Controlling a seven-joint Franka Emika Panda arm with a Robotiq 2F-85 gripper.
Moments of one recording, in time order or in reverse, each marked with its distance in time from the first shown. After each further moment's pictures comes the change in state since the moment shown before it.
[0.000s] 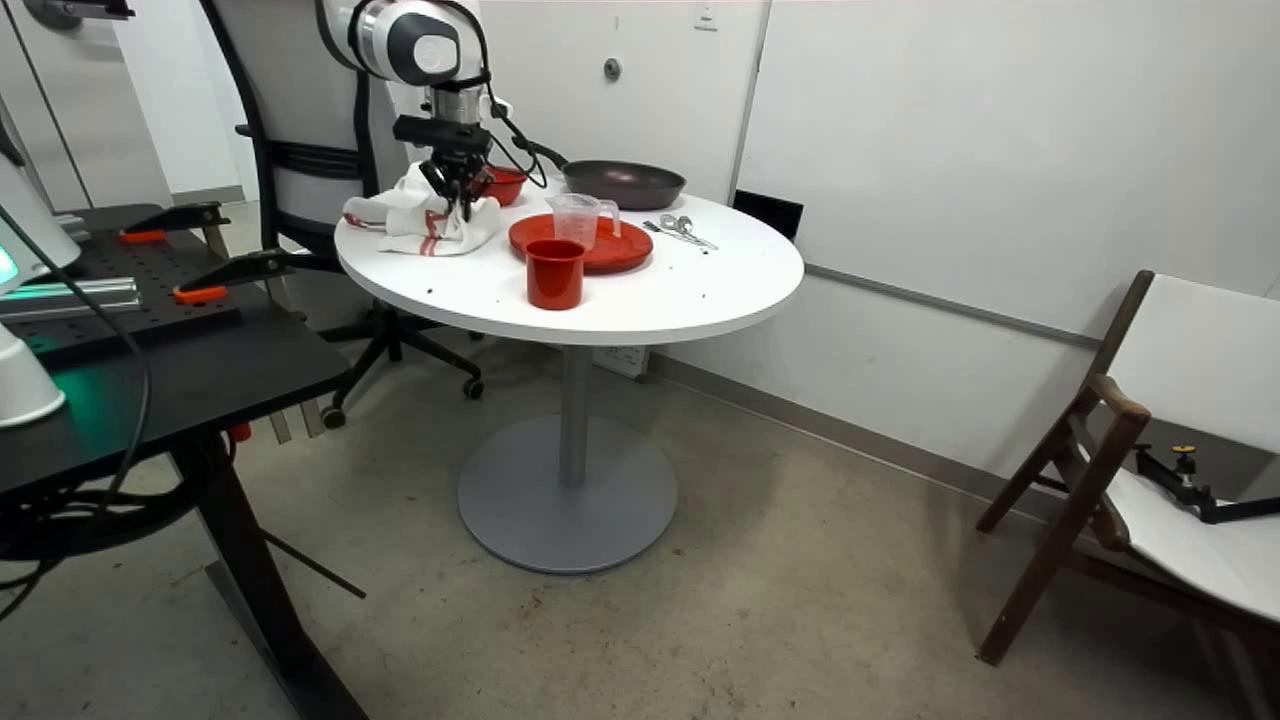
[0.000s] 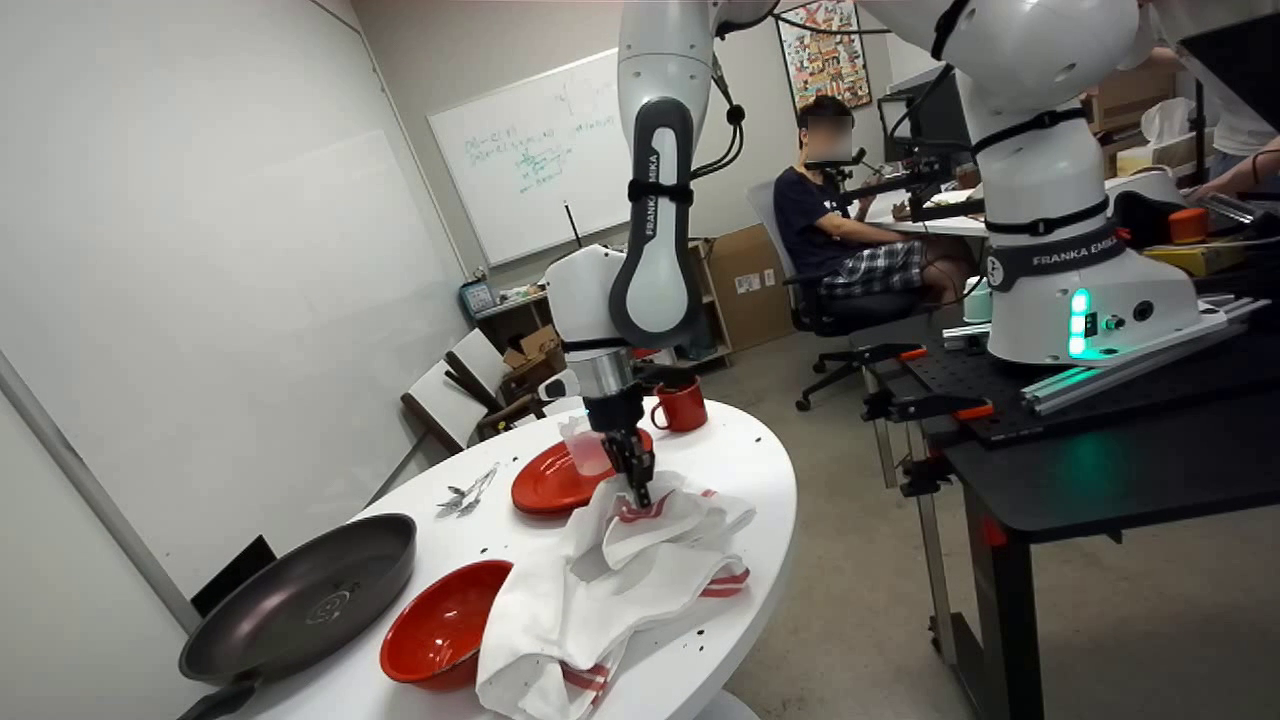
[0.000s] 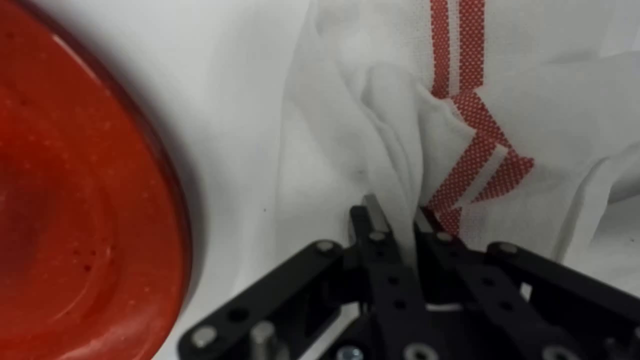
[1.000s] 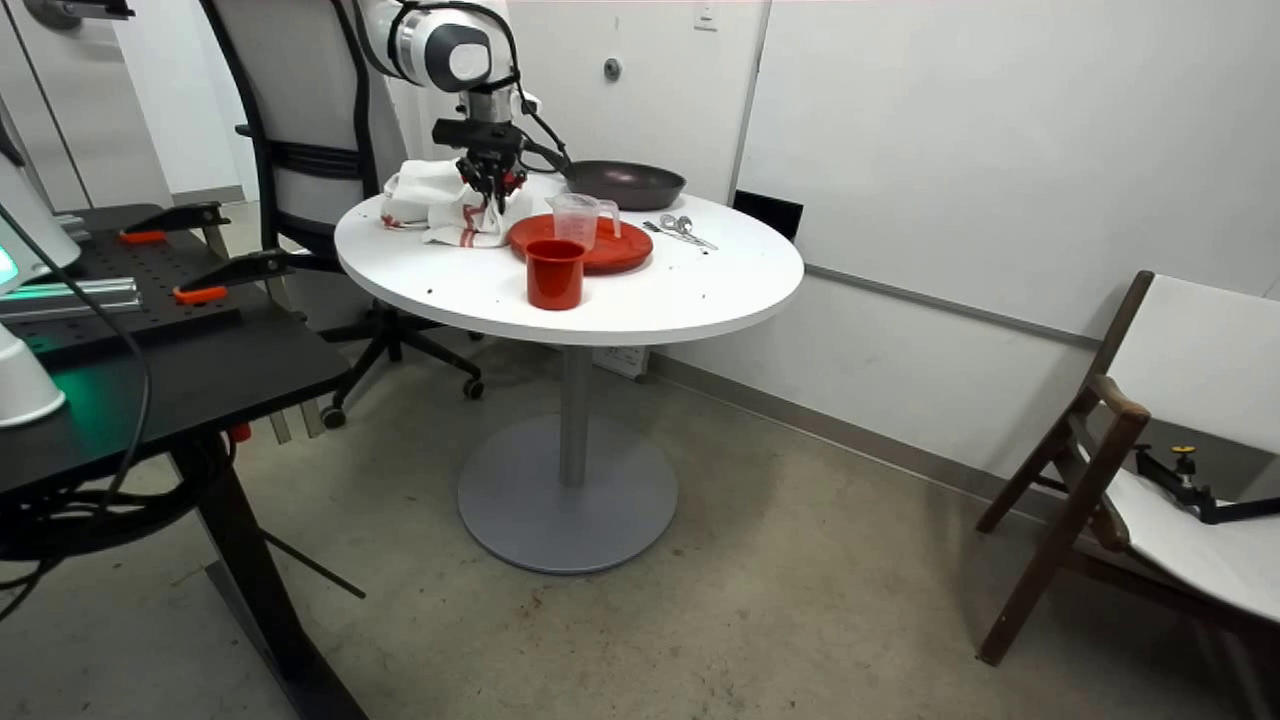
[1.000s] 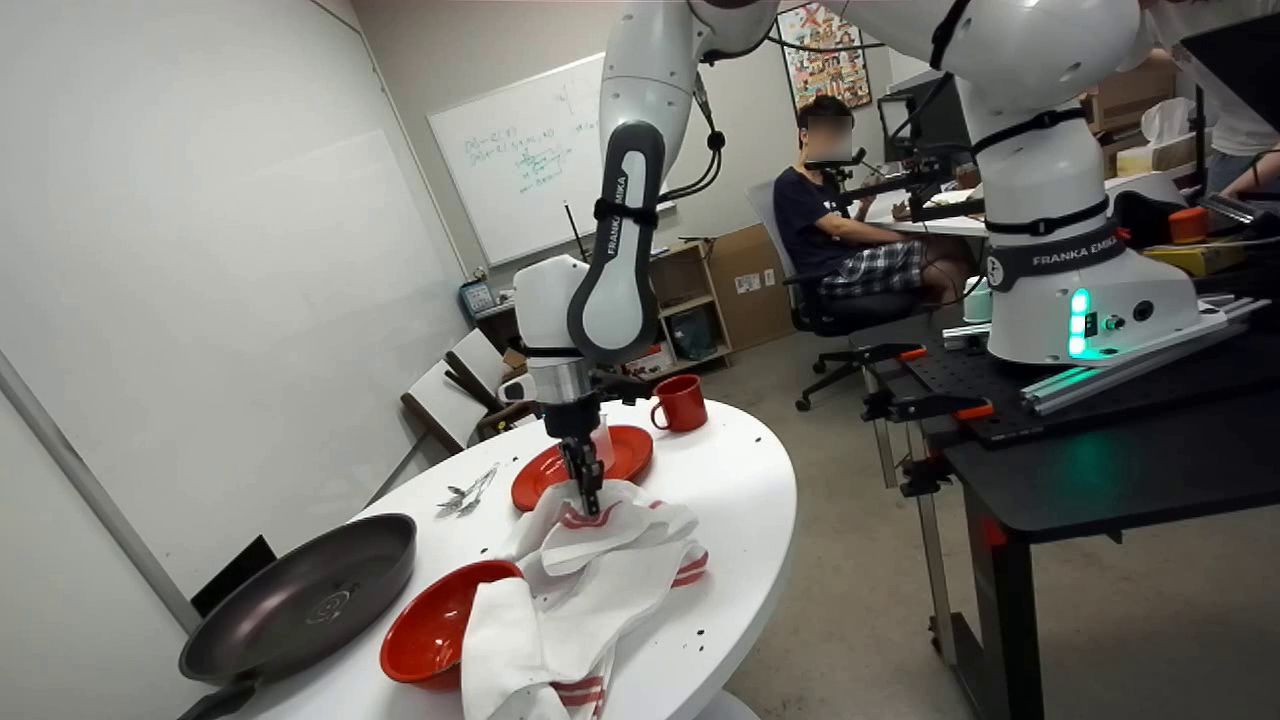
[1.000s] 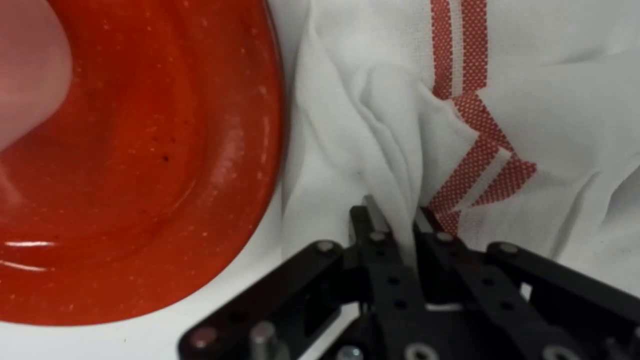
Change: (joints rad) arm 0.011 0.104 -0.011 0.195 0.000 -0.002 0.001
